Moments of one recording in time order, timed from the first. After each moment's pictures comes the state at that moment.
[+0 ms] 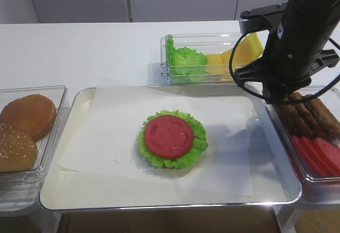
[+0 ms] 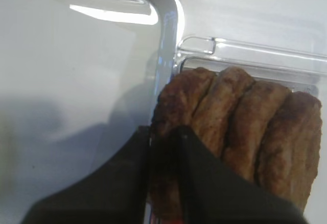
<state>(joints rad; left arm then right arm) -0.05 -0.02 -0.49 0.08 1.19 -0.10 0.45 1.61 -1.16 -0.14 0.96 0.32</state>
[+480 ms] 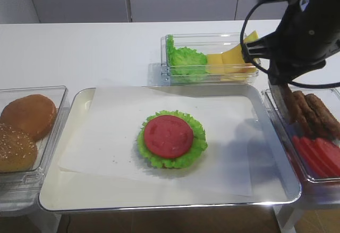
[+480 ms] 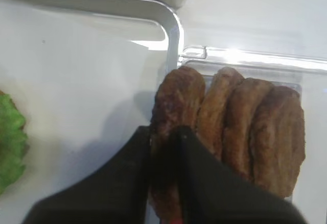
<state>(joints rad) -0.05 -0.02 -0.49 0.08 1.19 -0.10 0.46 1.46 -1.16 -0.12 0.98 0.34</state>
